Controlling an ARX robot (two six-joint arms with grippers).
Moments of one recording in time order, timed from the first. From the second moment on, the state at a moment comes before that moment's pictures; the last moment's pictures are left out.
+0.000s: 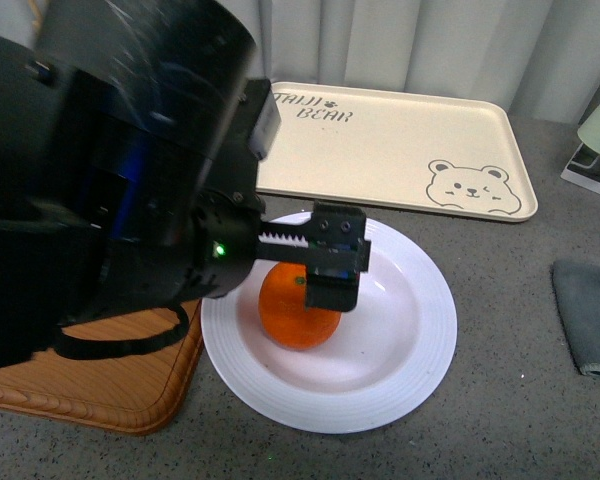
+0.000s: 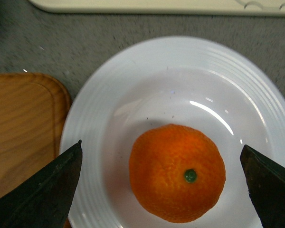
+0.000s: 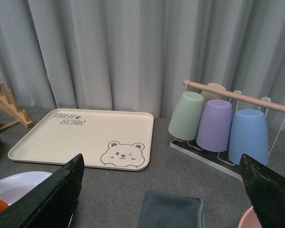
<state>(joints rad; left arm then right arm) -0.56 1.87 0.75 0.43 -0.10 -0.29 0.00 0.00 0.01 0.00 0.00 -0.01</state>
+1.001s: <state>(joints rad) -0.10 0.83 0.03 0.79 -0.10 -0.02 0.00 0.00 0.01 0.00 0.00 -0.01</state>
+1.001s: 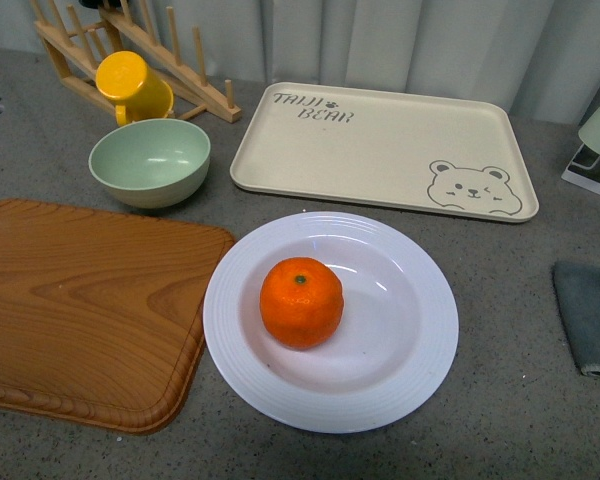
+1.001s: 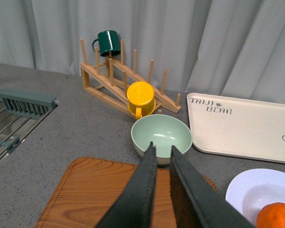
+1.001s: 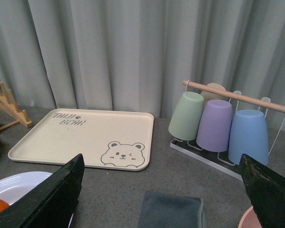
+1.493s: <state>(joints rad) 0.00 0.48 0.02 0.47 0.00 -0.01 0.00 0.00 0.01 0.00 0.00 -0.01</state>
